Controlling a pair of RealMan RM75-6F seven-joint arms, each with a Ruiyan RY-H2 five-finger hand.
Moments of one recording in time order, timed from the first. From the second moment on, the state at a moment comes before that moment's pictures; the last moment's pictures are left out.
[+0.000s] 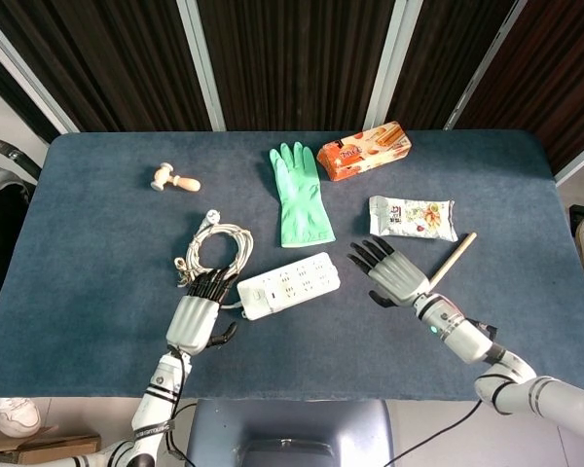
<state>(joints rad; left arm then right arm) -0.46 -1.82 -0.20 -1.48 1.32 1.17 0.55 0.70 -1.45 0.09 -1.16 -1.63 0.85 -0.10</state>
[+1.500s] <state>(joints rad) -0.68 -2.23 -0.25 -0.90 1.32 1.18 0.58 0.77 -1.41 0.07 -1.13 -1.47 0.78 -0.09</state>
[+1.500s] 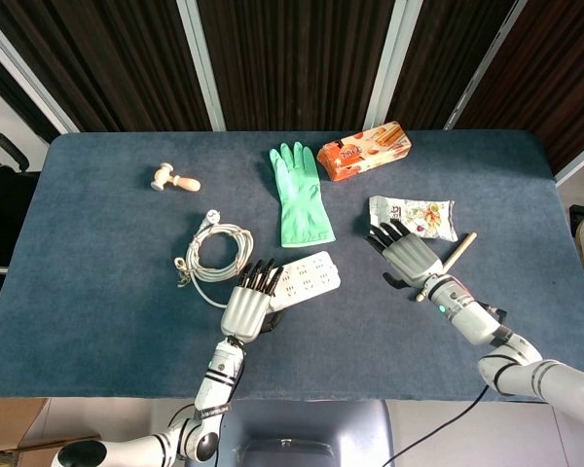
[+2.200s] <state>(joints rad) -0.69 -2.25 -0.24 -0.82 1.36 1.22 0.50 0.77 -1.40 0.06 -1.13 -1.43 0.77 -0.11</state>
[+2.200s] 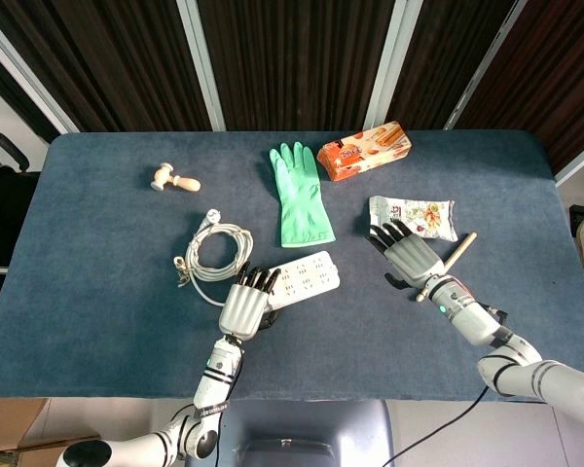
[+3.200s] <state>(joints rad) -0.67 -2.18 -0.23 -0.94 1.37 1.23 0.40 0.81 -1.55 0.07 -1.09 -1.40 0.76 -0.21</state>
